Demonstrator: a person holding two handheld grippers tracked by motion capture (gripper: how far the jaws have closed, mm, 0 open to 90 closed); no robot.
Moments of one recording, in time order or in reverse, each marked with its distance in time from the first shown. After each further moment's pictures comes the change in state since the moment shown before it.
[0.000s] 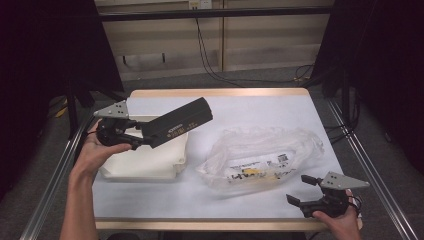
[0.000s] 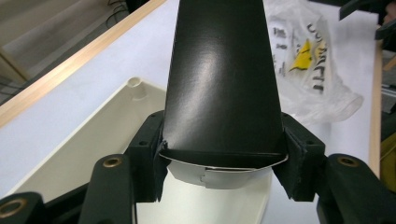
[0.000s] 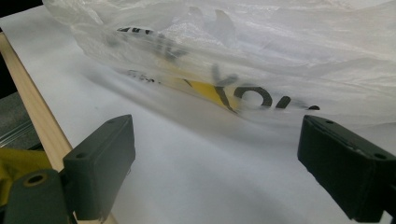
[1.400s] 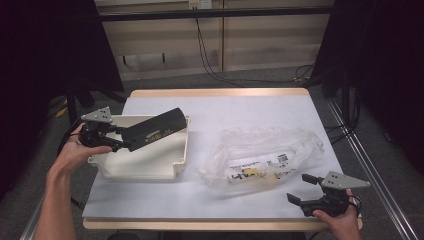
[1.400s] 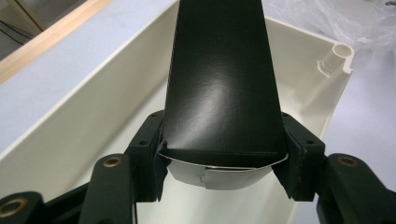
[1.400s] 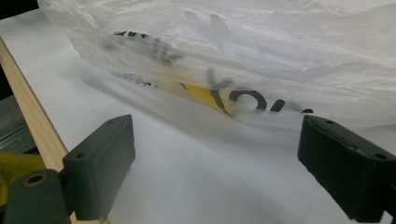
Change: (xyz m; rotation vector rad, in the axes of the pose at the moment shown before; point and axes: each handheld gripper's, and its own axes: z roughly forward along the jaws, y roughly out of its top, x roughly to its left) left arm 0.046 -0.060 -0.010 0.120 0.048 -0.034; right arm -0.001 0.000 0.000 -0.008 -0.010 0.002
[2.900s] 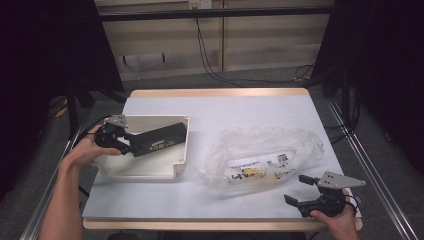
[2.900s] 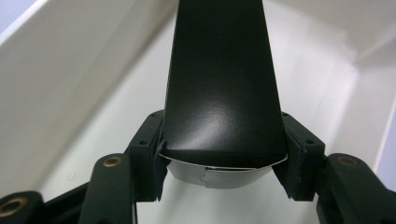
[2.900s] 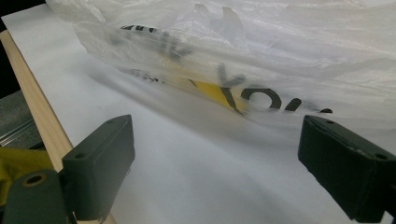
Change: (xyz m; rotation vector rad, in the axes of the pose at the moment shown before) left arm 0.027 -0.016 0.049 0.195 -0.053 0.026; right arm 0.002 0.000 0.006 0.018 0.030 -0.006
